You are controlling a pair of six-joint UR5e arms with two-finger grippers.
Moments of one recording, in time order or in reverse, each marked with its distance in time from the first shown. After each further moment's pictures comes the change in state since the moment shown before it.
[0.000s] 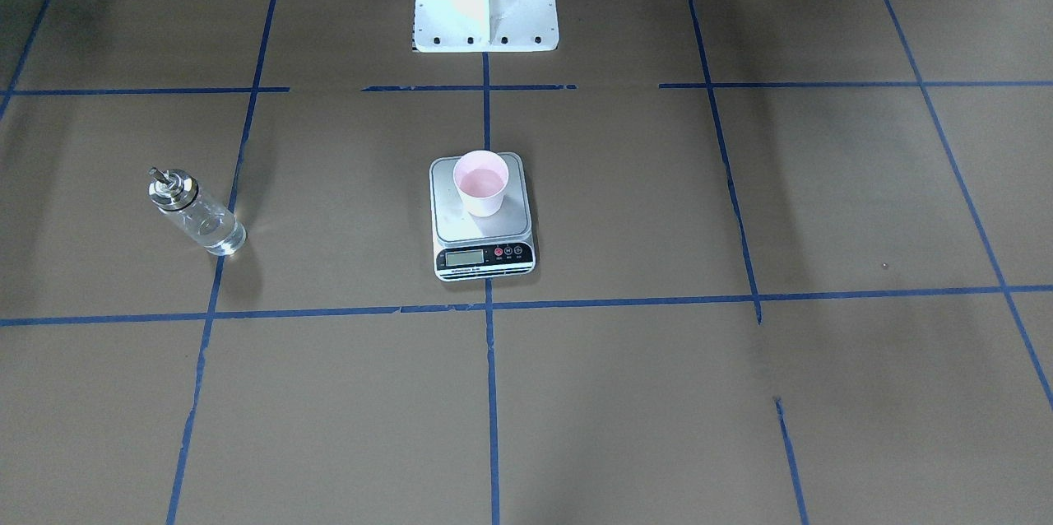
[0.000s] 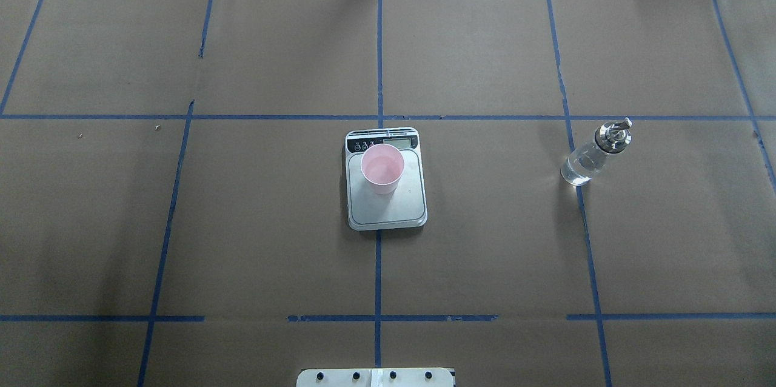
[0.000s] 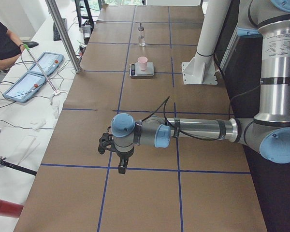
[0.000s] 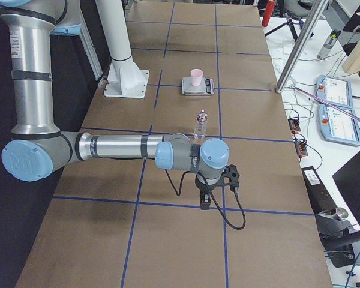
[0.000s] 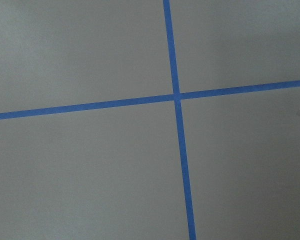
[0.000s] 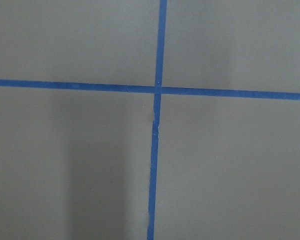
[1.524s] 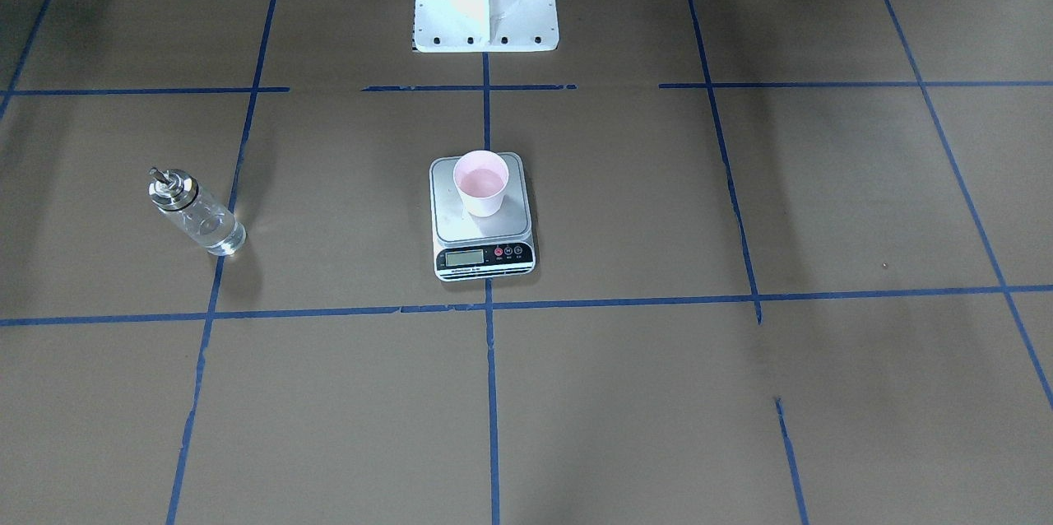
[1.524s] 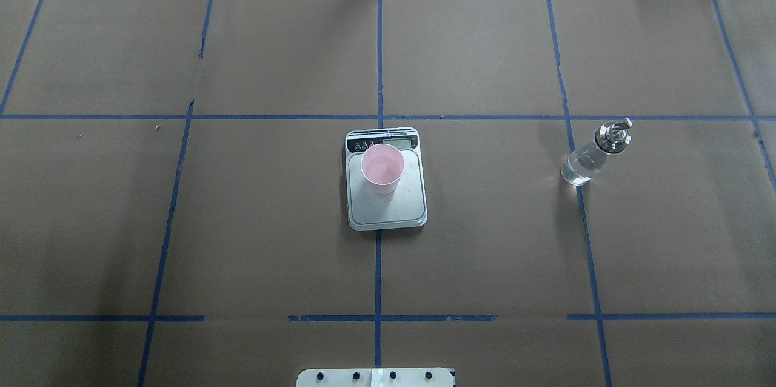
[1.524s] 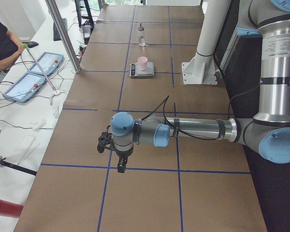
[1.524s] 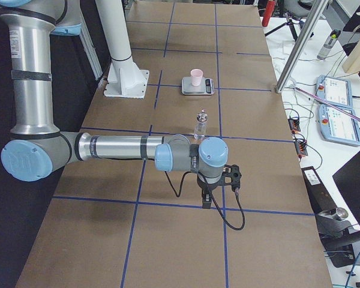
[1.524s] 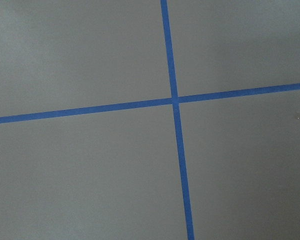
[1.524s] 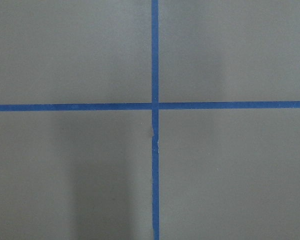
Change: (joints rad) left arm 0.000 -0.006 -0.002 0.002 0.000 -0.002; right arm 0.000 -0.004 -0.009 0.083 0.000 0.071
